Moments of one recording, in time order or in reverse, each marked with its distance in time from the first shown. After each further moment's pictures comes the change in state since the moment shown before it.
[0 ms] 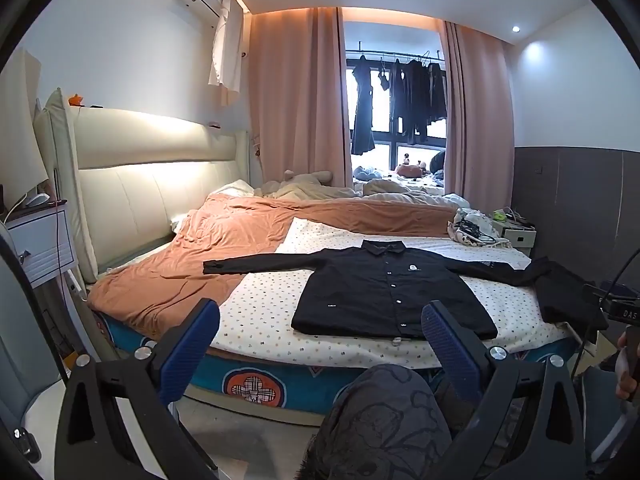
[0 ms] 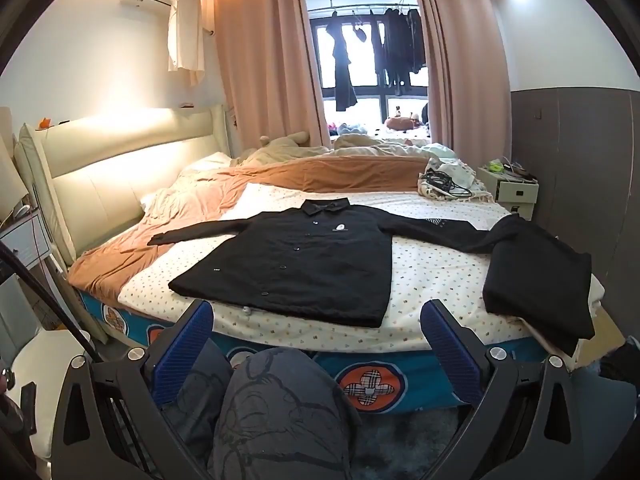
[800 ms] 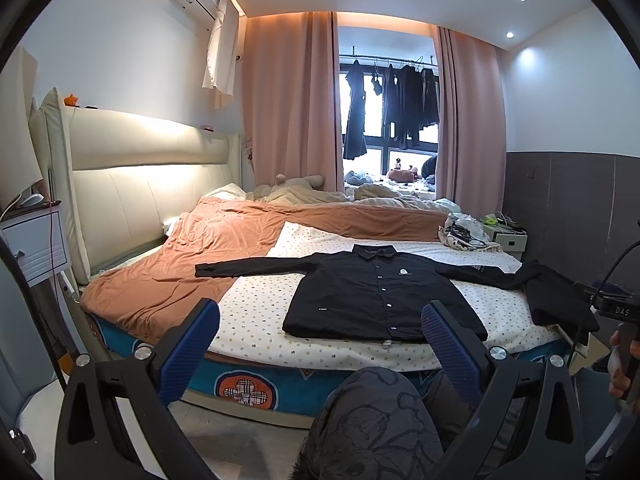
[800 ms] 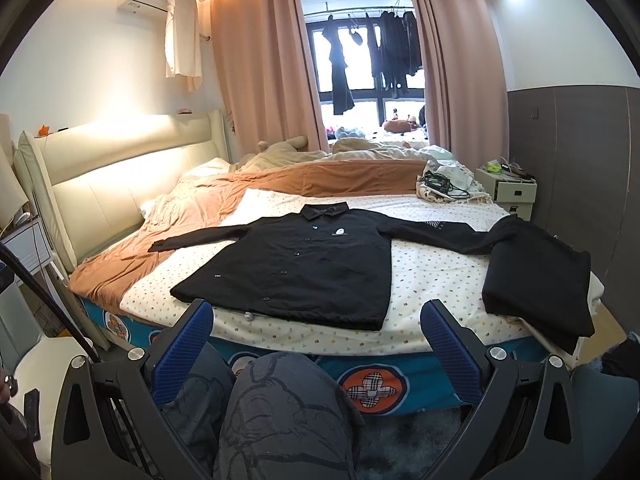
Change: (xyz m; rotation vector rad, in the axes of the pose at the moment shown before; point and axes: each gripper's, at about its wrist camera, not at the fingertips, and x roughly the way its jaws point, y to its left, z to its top) left arm -0.004 -0.009 0.001 -0.008 -0.013 -0.028; right arm 0.001 -0.003 -0.001 0.017 -0.011 0.000
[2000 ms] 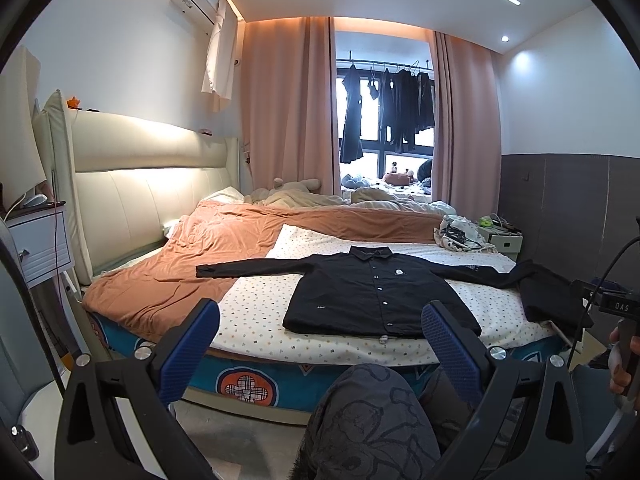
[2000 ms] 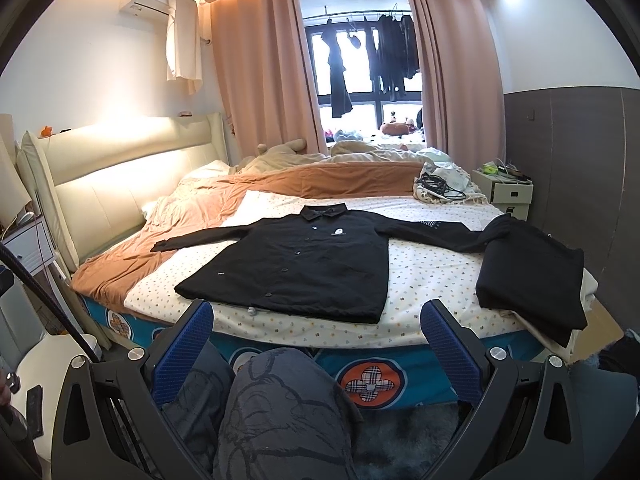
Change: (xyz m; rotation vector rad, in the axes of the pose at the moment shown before) left arm -0.023 0.002 -0.001 -0.002 -0.013 -0.014; right arm -0.016 0.001 -0.004 -0.001 -0.009 -0.002
